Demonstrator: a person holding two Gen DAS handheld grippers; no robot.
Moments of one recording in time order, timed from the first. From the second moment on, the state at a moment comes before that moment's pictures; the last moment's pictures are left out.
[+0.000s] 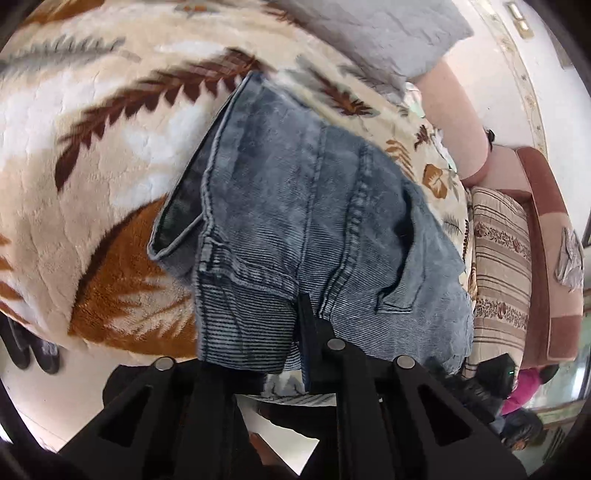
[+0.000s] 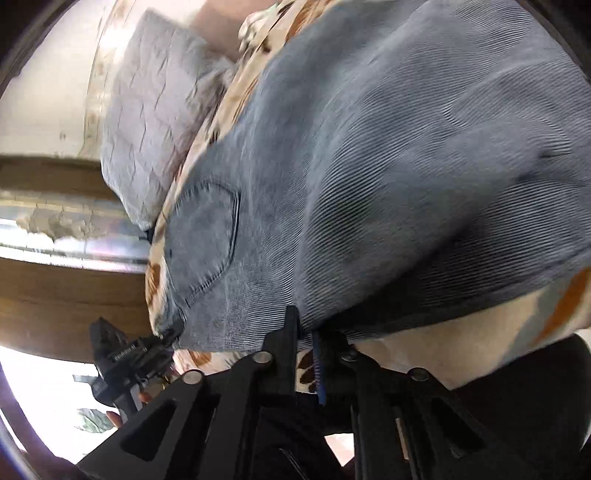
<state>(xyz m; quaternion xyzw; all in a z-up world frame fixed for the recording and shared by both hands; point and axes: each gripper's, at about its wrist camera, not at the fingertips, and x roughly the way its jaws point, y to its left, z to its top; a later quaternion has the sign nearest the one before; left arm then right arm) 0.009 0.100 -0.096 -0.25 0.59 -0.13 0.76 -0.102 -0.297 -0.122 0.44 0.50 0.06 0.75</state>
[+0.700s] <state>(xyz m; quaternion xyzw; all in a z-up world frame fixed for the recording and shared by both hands) 0.036 0.082 -0.061 -0.21 0.57 -0.10 0.79 -0.183 -0.503 -0.072 0.50 0.32 -0.14 0.80</state>
